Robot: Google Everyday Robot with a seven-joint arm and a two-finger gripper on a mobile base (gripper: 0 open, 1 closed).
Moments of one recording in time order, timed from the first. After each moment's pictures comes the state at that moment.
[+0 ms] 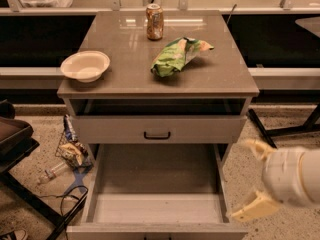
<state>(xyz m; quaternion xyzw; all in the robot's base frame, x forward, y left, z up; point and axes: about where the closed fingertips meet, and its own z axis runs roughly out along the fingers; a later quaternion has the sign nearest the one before) 0.360 -0.174 0.791 -0.56 0.76 0.09 0.32</state>
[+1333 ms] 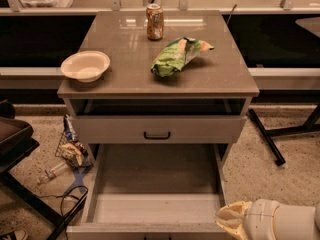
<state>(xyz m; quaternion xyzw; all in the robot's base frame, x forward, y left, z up) 0.313 -0.158 0.664 -0.51 0.78 0.14 0.32</state>
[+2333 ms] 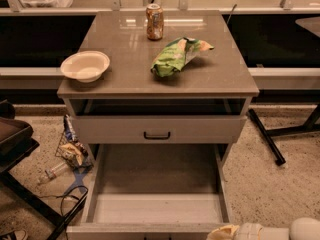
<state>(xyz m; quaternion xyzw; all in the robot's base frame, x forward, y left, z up) 0.300 -0.158 0.528 -0.46 0.79 0.25 0.31</state>
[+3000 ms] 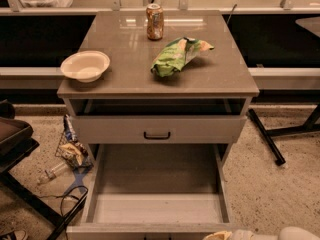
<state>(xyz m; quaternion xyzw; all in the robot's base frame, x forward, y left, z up) 0.300 -0.151 0.469 -0.46 0.78 0.27 0.32</state>
